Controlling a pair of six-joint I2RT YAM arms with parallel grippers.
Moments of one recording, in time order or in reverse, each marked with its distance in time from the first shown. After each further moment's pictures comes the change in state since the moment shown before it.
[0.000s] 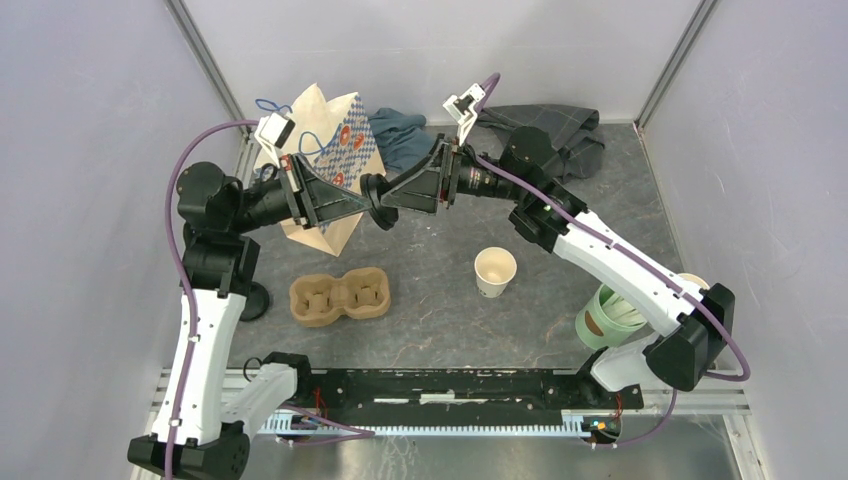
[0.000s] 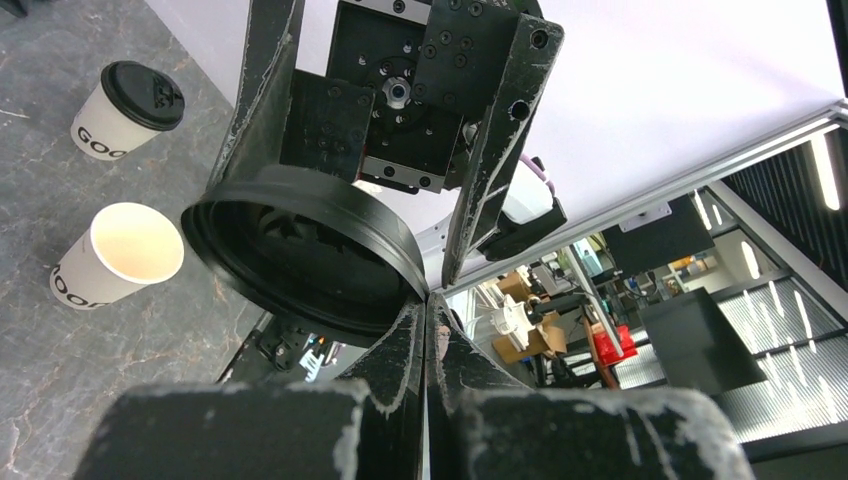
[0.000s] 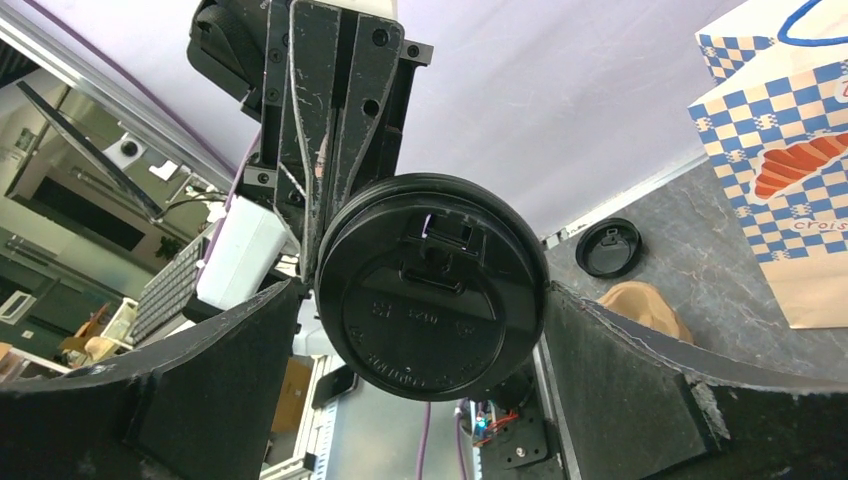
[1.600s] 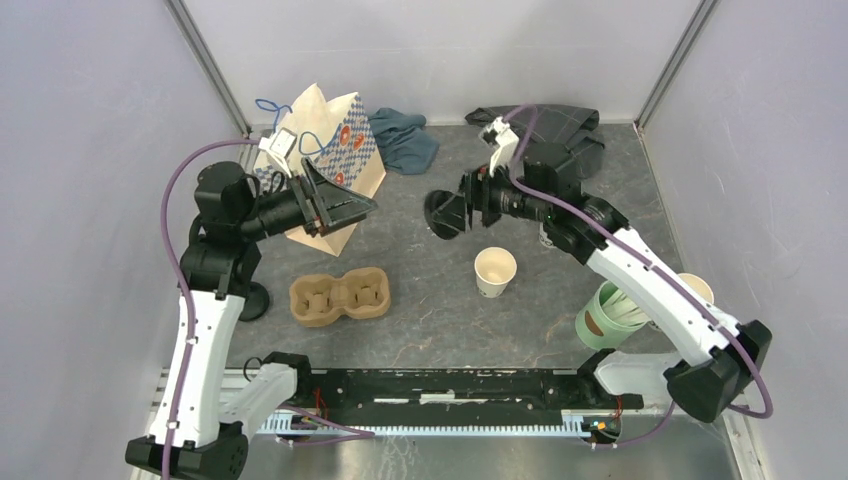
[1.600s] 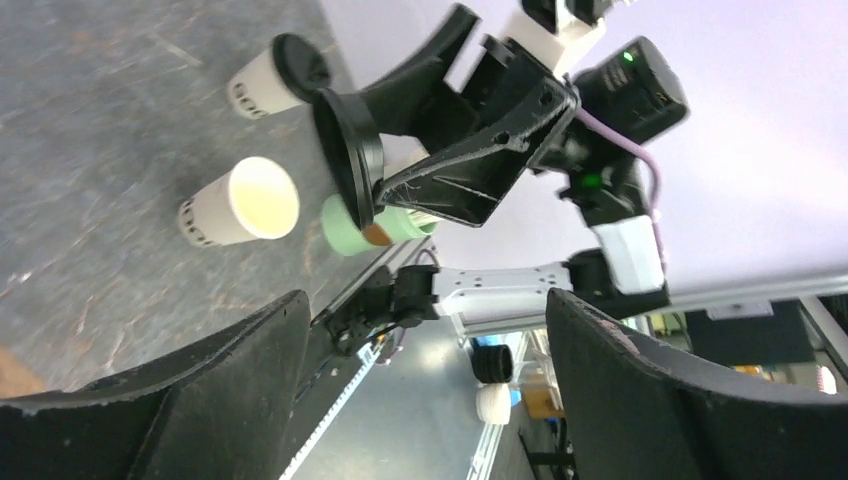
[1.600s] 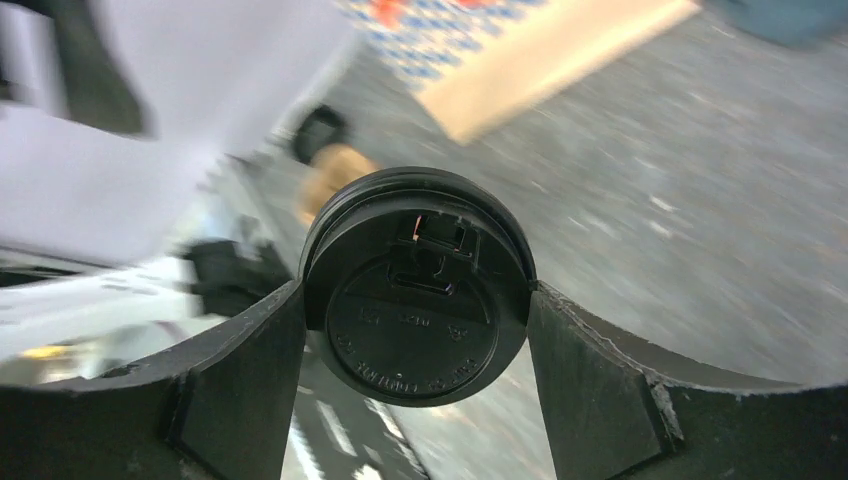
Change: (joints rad) left arm -0.017 -0.002 0.016 -0.375 -0.197 0.227; right arm -0.106 -0.156 -0.104 -0.528 0.252 -0.393
